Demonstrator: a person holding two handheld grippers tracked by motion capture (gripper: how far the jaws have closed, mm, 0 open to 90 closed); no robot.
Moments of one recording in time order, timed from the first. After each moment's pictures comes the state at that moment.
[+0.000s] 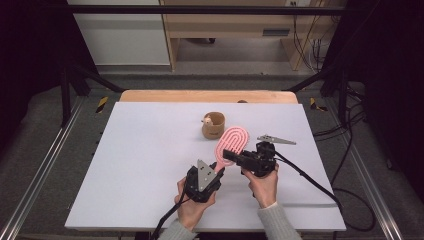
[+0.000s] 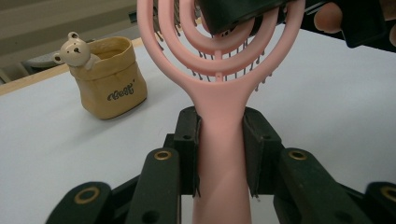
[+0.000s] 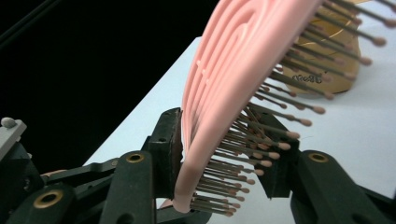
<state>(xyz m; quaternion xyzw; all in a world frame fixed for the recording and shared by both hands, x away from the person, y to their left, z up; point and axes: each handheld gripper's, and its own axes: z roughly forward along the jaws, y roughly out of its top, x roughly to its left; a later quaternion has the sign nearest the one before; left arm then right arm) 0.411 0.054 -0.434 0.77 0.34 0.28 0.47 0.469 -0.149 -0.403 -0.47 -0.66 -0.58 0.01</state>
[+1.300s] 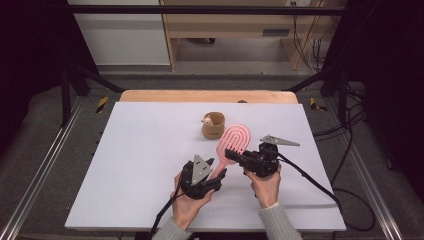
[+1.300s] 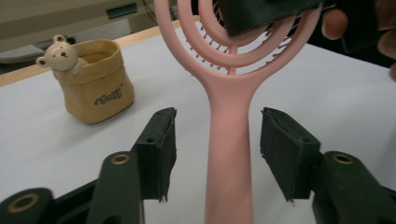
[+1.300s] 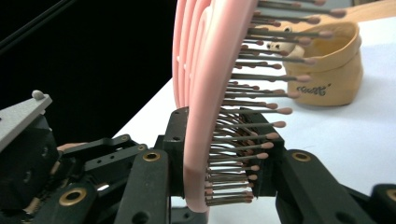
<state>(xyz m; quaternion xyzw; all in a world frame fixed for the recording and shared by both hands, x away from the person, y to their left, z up) 0.419 0.067 -0.421 0.78 0.32 0.23 0.49 0.463 -0.154 -0.397 -0.44 -0.67 -0.60 -0.01</state>
